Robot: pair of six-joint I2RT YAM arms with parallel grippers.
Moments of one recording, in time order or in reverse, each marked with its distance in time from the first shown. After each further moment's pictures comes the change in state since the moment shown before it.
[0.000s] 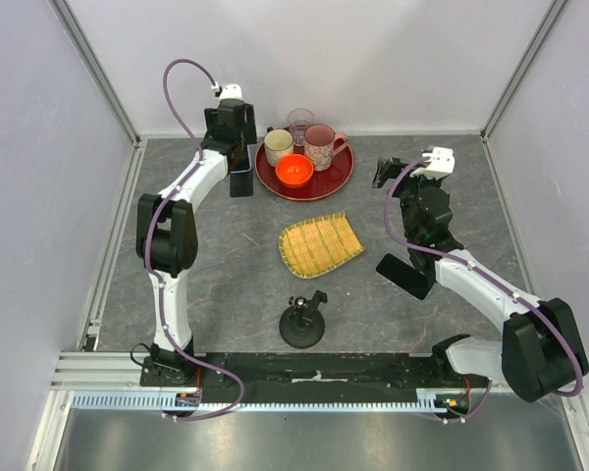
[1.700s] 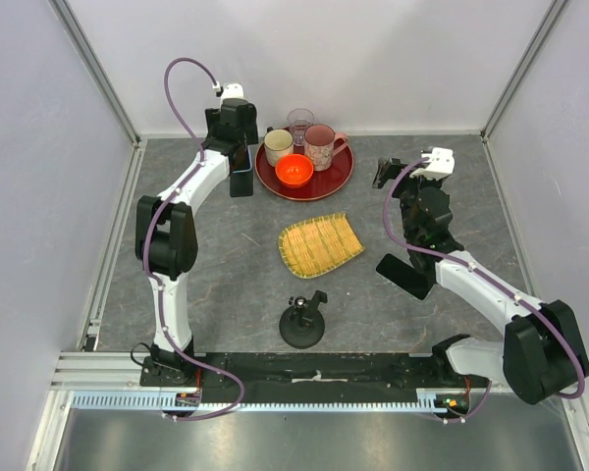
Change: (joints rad) left arm -0.022 -0.028 -0.006 -0.031 -0.050 -0.013; right arm 0.011 -0.014 0.000 -0.014 0.026 -0.019
